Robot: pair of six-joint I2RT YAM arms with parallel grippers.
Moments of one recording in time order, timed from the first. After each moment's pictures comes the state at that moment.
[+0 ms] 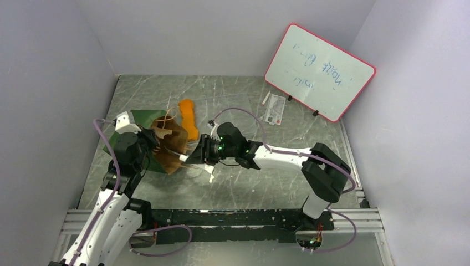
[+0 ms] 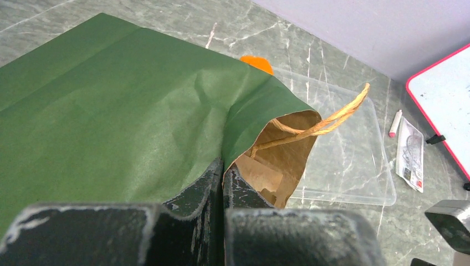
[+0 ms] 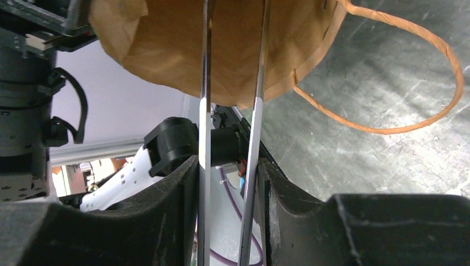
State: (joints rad) left arm -0.21 0.59 0.51 -0.16 -0.28 -0.52; right arm 0.97 1.65 0.97 0.27 -0.40 1.05
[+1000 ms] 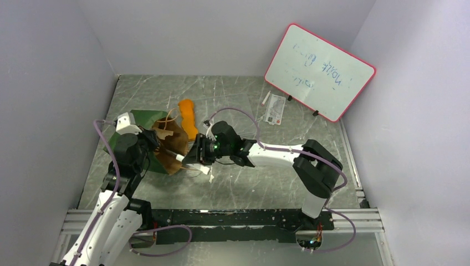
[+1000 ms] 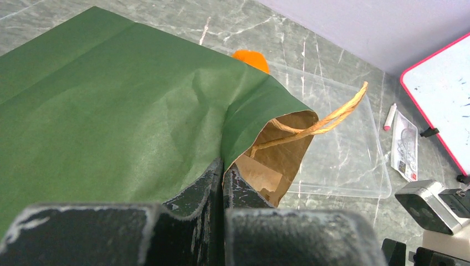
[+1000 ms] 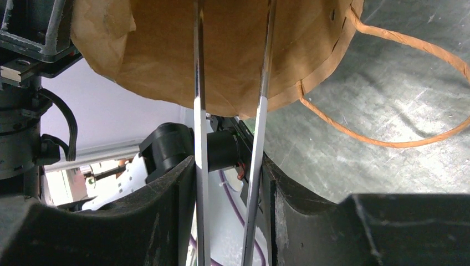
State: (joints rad) left arm -0.21 0.58 0.50 -0.16 -0.26 -0.52; right arm 0.97 1.74 1.03 0.24 -0.42 1.06
